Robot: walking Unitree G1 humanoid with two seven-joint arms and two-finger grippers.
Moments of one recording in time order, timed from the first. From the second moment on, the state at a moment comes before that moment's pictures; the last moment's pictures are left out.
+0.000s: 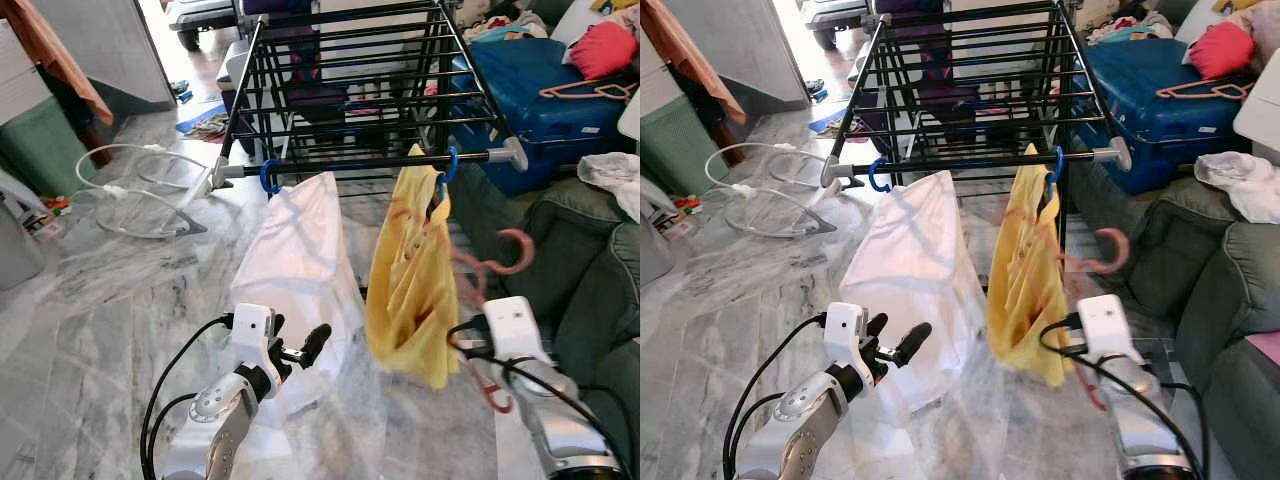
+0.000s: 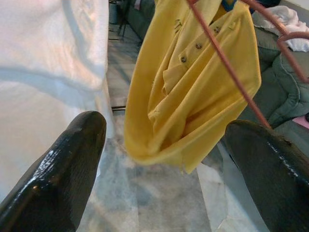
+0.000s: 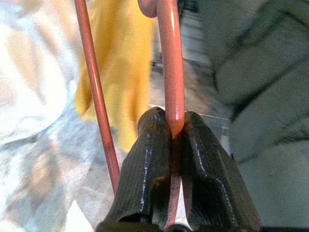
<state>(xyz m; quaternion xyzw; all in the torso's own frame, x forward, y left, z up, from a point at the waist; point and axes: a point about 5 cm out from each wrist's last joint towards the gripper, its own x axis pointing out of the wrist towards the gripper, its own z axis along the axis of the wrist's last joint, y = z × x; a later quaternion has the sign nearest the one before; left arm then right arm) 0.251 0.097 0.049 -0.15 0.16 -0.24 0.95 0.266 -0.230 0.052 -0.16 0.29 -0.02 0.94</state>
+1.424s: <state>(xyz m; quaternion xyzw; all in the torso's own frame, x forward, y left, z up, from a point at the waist) 0.246 0.095 0.048 -0.15 0.16 -0.26 0.94 0.296 -0.225 0.061 -0.11 0.27 -0.13 0.95</state>
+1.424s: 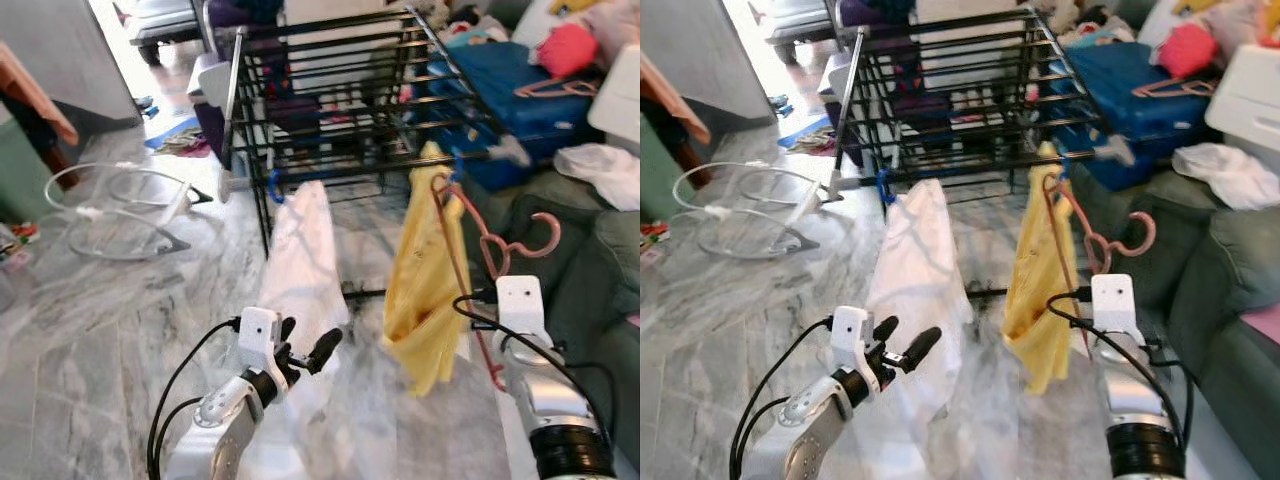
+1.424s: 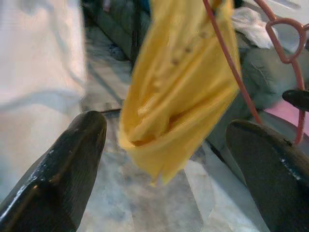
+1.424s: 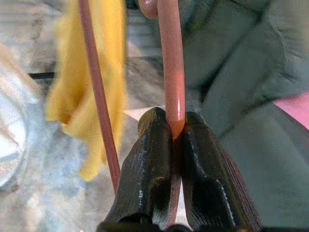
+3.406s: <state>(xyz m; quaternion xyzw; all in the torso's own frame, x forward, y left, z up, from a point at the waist) 0.248 0.098 0.048 -0.16 0.15 -0.25 0.94 0.349 -0.176 0.088 -0.22 0.21 -0.06 0.95</state>
